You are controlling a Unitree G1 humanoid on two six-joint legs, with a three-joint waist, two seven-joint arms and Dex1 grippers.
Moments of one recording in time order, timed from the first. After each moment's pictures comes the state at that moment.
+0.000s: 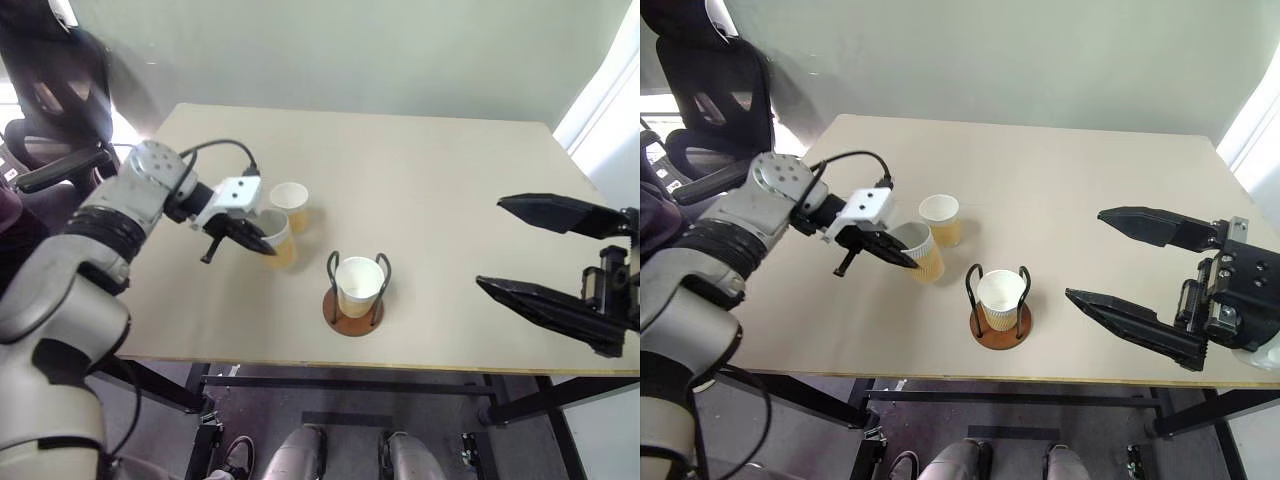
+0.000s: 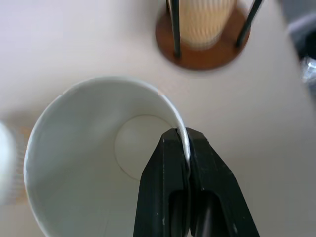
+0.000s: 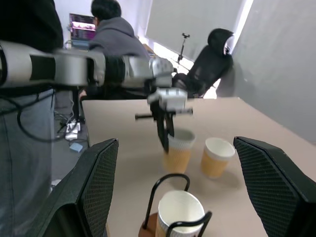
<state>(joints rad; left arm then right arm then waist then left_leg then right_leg) -1.42 0.92 -1.00 0.84 -0.64 -0.18 -1.58 -0.04 -1.11 -0.89 -0.84 1.52 0.76 0.60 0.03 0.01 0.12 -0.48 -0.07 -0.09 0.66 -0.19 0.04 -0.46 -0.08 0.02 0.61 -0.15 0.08</state>
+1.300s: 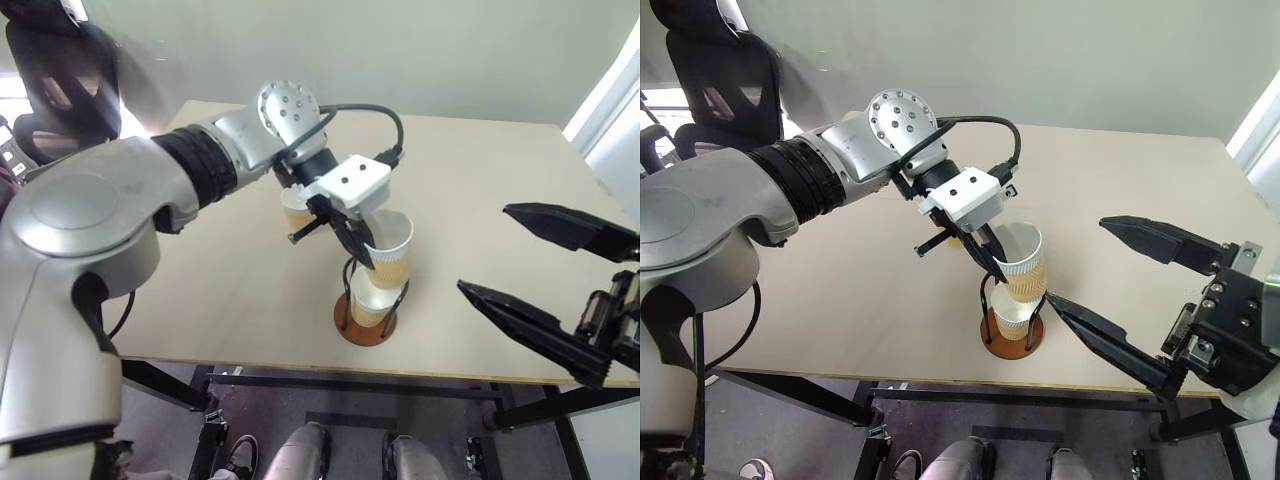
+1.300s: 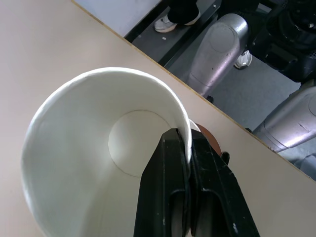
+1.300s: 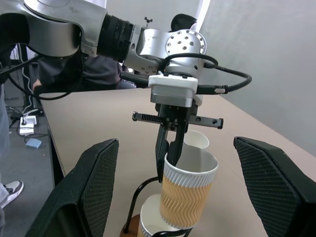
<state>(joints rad) -1.87 0.66 -1.70 0.70 -1.14 -0.49 -1.58 0.14 -1.21 -1.13 -1.05 1.81 0.73 0.17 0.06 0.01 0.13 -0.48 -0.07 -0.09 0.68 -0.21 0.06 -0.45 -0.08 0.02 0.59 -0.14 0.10</state>
